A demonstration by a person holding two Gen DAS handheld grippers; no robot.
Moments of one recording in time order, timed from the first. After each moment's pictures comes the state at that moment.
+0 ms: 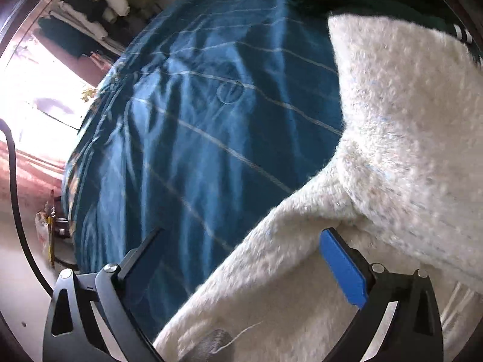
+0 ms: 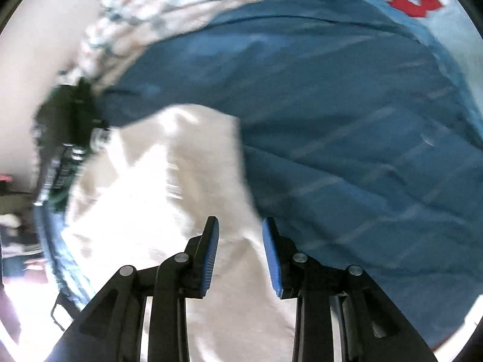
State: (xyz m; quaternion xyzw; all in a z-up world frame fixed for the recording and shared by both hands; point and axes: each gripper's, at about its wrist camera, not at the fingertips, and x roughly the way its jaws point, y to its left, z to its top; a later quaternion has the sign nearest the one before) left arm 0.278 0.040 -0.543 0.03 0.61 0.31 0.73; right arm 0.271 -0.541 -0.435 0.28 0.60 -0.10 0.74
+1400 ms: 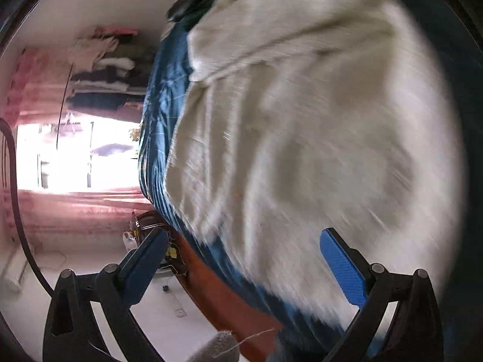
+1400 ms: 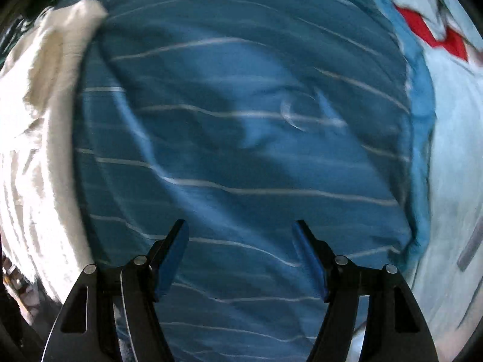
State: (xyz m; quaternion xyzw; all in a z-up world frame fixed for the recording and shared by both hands) left arm 0.098 -0.361 -0.528 0.28 0.65 0.32 0.63; right arm 0.209 -0.678 -0.501 0.00 0.76 -0.05 0.65
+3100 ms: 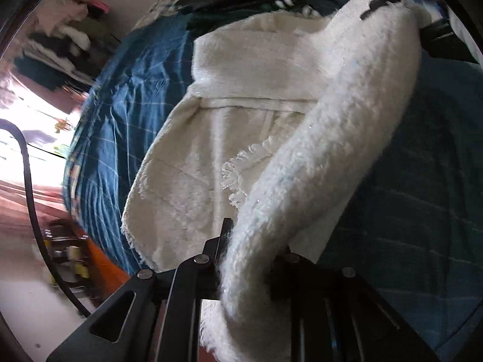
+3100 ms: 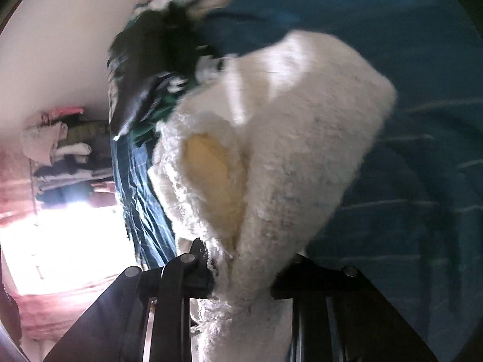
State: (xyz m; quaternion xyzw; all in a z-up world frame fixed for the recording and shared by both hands) left arm 0.125 -0.160 -0.448 0.06 0.63 0.18 0.76; right arm 0.396 -0.423 -0.444 0.32 0.67 0.14 0.66
